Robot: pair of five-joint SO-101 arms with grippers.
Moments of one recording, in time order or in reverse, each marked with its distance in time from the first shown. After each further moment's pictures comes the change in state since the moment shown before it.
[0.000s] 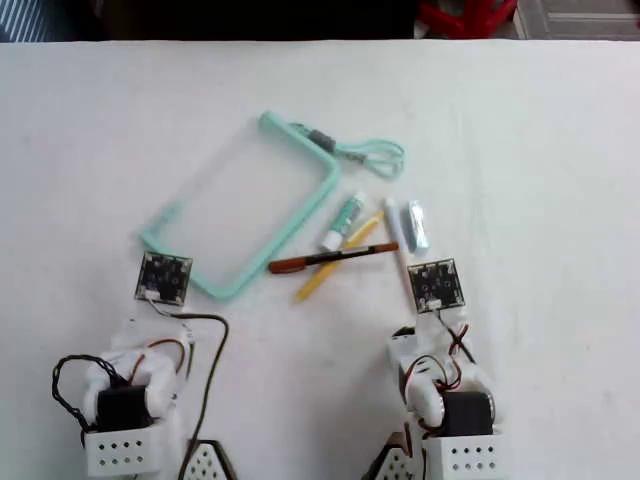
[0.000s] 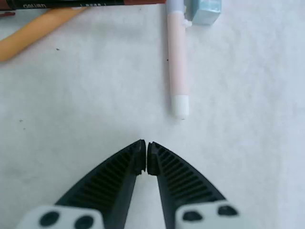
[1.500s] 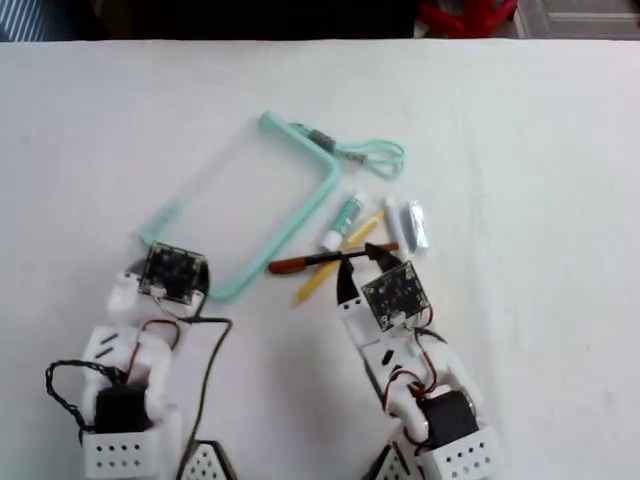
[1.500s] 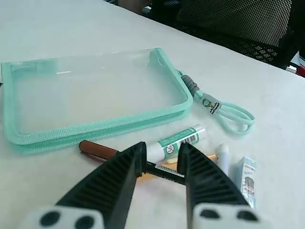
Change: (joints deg) left arm 3.5 0.8 -2.7 -23.2 -8.5; right arm -18.6 0.0 0.0 -34.7 2.5
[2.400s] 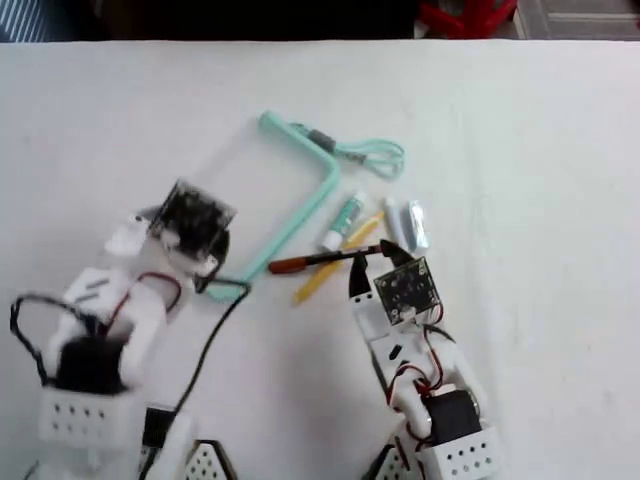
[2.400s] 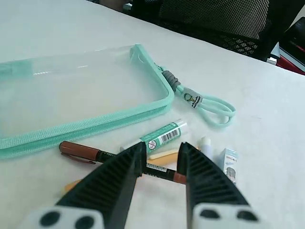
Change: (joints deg) left arm 9.7 39.8 -46.1 12.3 -5.9; right arm 4.1 0.0 0.0 0.0 0.0
